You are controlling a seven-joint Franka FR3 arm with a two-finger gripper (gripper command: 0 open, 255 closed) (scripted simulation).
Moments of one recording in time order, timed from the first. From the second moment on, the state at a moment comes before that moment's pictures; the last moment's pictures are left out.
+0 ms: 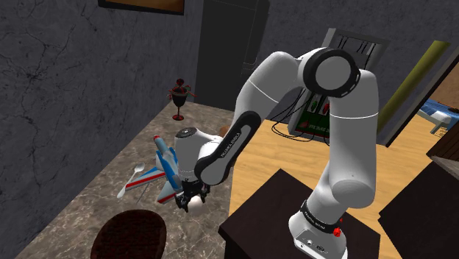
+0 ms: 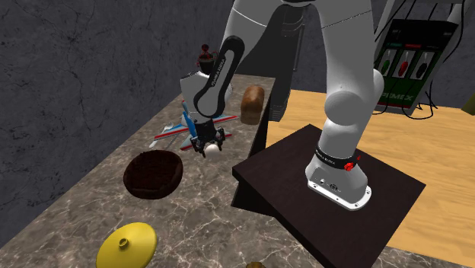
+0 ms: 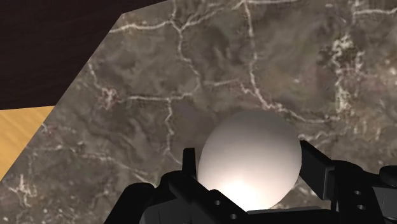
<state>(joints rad) 0.22 0.43 0.34 -2.33 -0.20 2.54 0.91</state>
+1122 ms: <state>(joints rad) 0.16 0.21 0.41 -2.35 -0.07 2.35 0.82</state>
